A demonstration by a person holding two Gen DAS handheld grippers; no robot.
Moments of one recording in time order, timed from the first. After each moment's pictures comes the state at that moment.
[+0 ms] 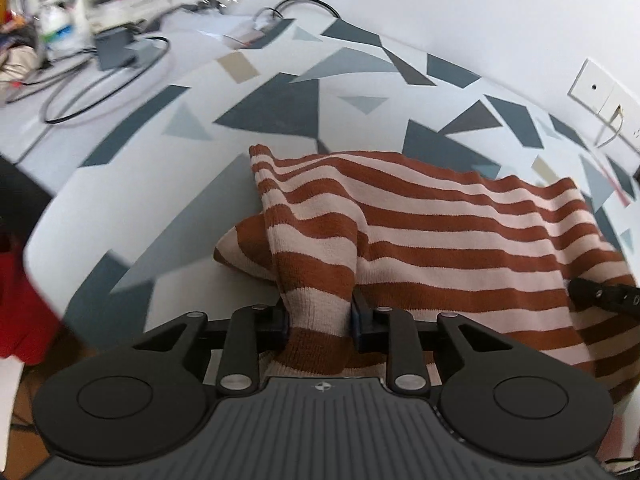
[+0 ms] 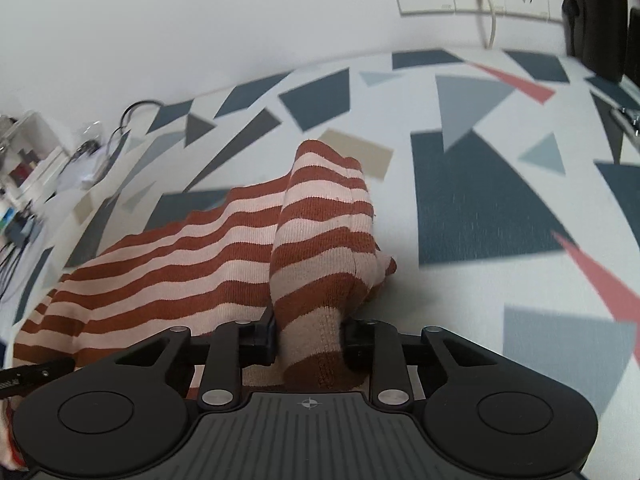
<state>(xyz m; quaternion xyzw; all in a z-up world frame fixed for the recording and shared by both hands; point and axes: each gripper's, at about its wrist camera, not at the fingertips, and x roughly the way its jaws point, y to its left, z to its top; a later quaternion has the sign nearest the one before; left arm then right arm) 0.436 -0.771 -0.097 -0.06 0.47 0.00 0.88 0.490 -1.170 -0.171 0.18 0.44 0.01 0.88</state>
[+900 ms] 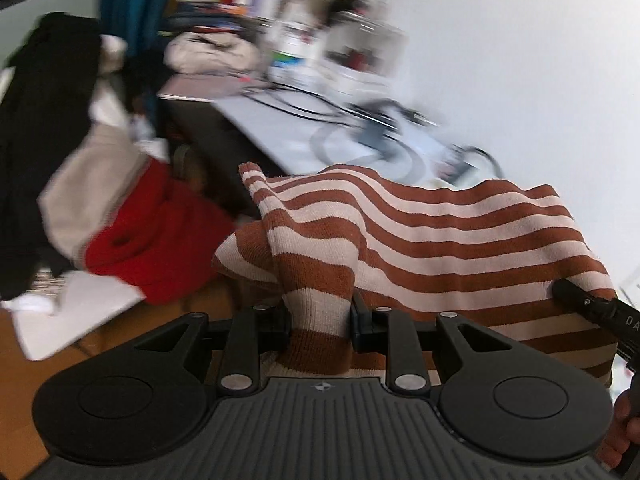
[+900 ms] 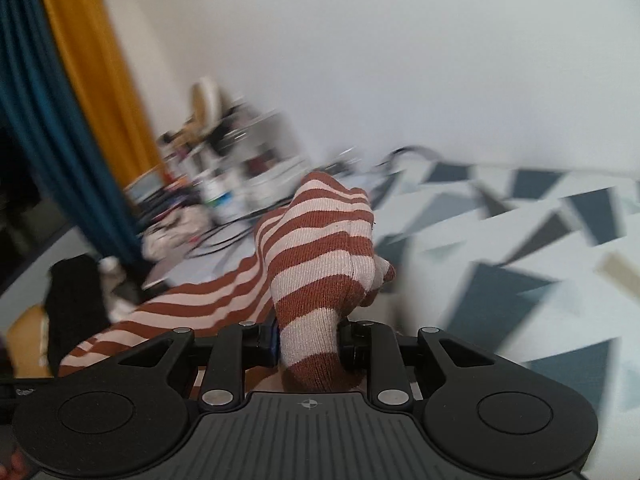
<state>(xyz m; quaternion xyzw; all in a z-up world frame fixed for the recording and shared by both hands) 0.266 -0.574 -0.001 -0.23 0.34 0.21 0.89 0.465 -0.982 -0.047 0.14 0.32 0.31 0.88</state>
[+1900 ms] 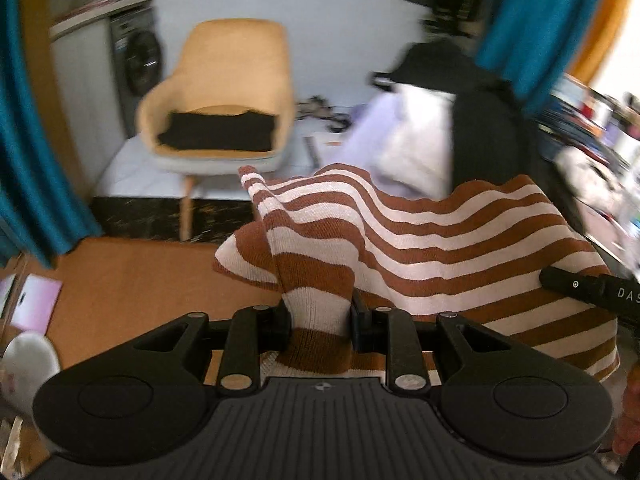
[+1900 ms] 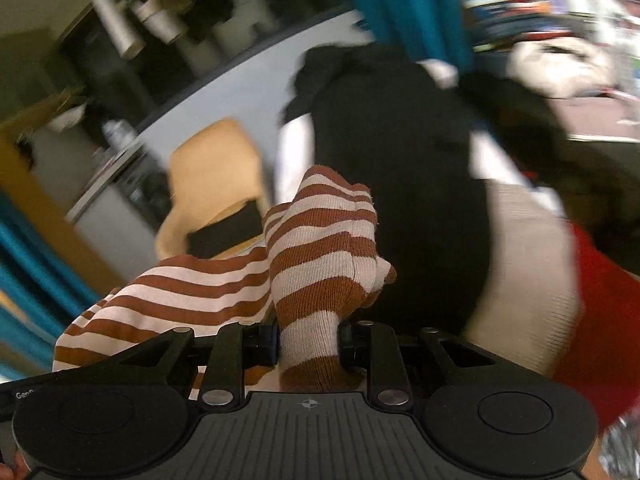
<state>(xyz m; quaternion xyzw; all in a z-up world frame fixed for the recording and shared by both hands) -0.101 -0.074 -0.022 -0.30 0.30 0.50 0.75 0.216 -0.254 -0.041 -0.01 0.42 0.59 0.69</state>
